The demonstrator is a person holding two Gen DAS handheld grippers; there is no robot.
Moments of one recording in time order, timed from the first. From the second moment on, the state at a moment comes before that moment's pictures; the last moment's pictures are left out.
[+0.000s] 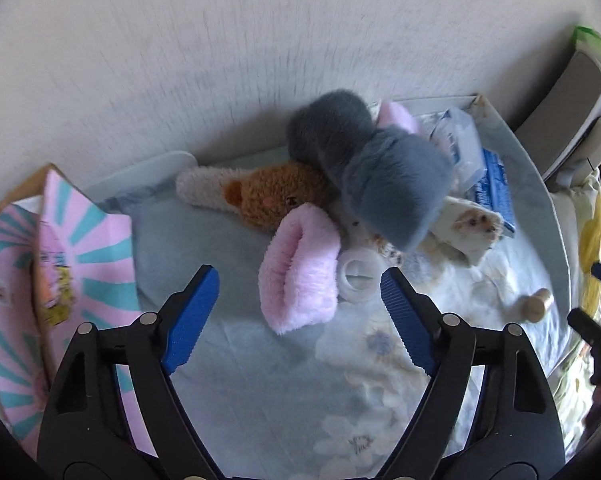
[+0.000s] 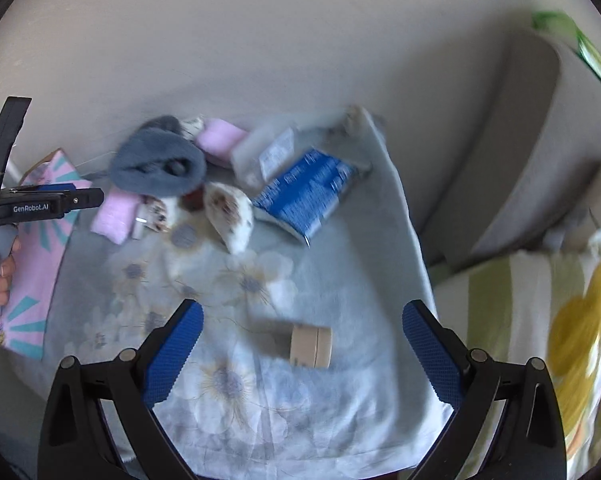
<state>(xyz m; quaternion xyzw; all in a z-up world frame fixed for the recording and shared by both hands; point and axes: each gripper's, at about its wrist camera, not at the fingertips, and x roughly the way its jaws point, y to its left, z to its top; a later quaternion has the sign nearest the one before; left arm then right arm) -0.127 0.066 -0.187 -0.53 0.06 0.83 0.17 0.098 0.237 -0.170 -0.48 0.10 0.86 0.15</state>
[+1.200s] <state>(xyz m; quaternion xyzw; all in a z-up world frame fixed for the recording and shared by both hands) -0.125 0.054 -0.200 -0.54 0.04 0.82 0.20 0.105 0.235 -0.201 -0.52 0.13 0.83 0.17</state>
